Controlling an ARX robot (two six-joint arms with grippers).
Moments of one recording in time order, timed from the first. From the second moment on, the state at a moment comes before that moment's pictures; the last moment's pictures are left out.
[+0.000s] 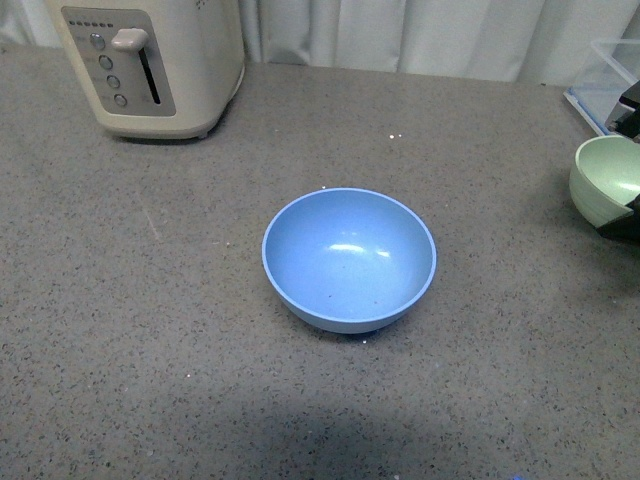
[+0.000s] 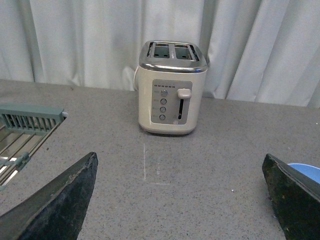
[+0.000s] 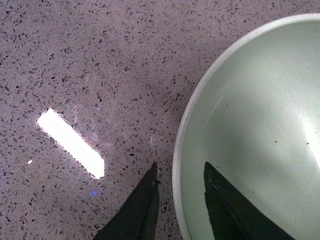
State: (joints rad) left arm 0.00 0.00 0.02 0.00 0.00 0.00; right arm -0.10 1.97 1.03 -0.08 -0.32 -0.79
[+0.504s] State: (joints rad) left arm 0.00 0.00 0.02 0.00 0.00 0.00; right arm 0.05 1.72 1.09 -0.27 -0.41 -0.88
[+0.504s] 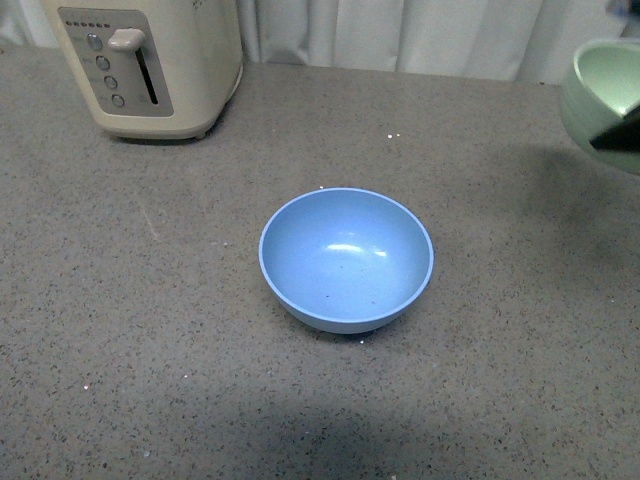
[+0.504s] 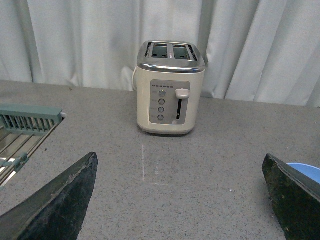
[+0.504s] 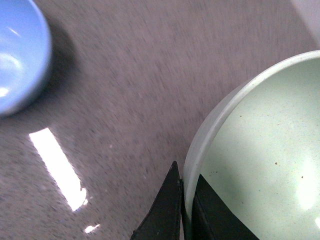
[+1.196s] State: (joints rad) left arm 0.00 0.00 0.02 0.00 0.00 0.00; right arm 0.43 1.67 0.94 -0.36 -0.47 -0.99
